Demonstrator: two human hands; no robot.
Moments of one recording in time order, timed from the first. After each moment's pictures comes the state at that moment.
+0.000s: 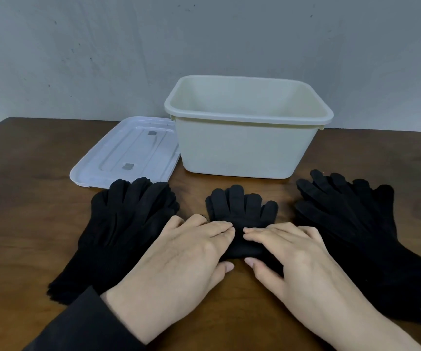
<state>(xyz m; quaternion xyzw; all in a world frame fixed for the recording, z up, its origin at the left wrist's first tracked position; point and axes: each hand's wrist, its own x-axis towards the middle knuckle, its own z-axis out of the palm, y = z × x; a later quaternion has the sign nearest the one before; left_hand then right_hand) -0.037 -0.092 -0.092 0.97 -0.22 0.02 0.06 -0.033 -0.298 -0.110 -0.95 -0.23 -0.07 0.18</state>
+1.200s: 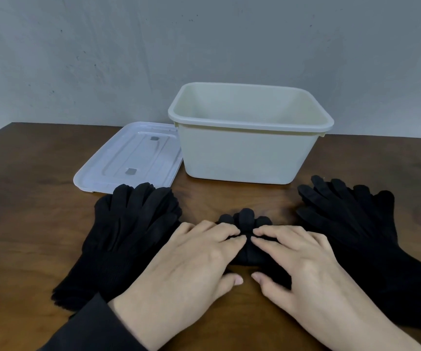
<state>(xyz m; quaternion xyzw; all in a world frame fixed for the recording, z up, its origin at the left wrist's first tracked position) -0.040 -0.093 -0.089 0.96 -0.24 0.02 0.10 -0.036 -0.305 -0.107 -0.95 -0.25 -0.08 0.16</state>
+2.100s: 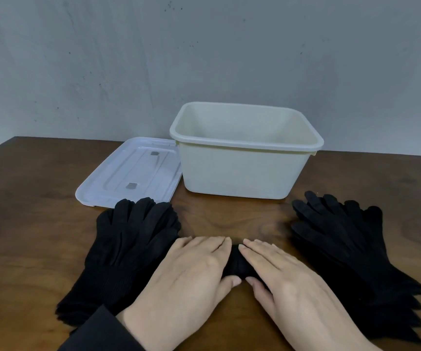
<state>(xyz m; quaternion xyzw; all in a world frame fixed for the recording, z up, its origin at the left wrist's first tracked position) -0.033 -0.097 -0.102 0.97 -0.21 0.07 0.13 -0.032 -0.290 -0.123 -0.94 -0.28 -0.15 0.11</state>
